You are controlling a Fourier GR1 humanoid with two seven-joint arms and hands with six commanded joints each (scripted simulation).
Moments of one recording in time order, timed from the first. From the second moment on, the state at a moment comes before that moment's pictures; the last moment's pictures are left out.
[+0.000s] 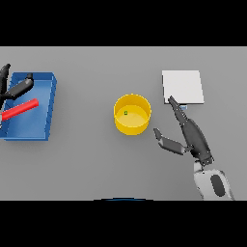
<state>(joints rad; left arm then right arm) -0.53 0.86 -0.53 -1.24 0.18 0.25 0.52 0.01 -0.17 0.21 -1.68 0.39 0.04 -0.10</state>
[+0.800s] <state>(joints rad) -0.54 0.86 -0.54 -1.25 0.18 0.25 0.53 -0.44 -0.38 0.48 -1.46 0.71 0.33 -0.11</state>
